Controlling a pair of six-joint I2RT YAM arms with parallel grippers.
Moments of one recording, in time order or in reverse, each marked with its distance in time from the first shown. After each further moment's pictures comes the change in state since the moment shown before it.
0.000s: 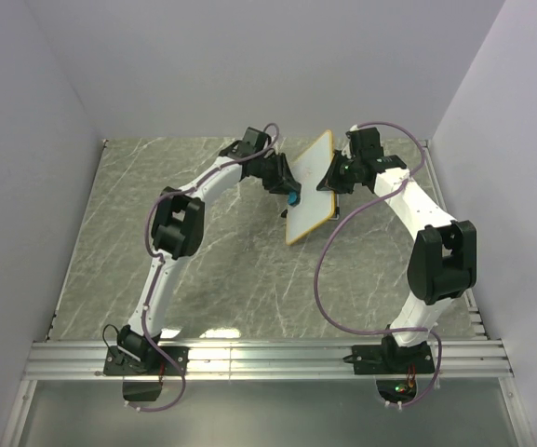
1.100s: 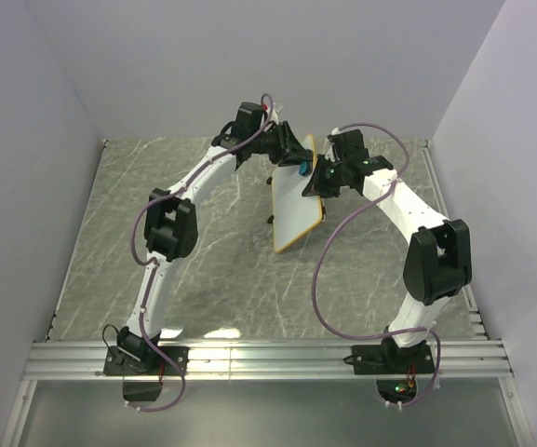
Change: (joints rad) left arm 0.015 -0.080 0.060 0.190 0.095 -0.178; right arm 0.088 0.010 0.015 -0.020 -0.026 -0.007
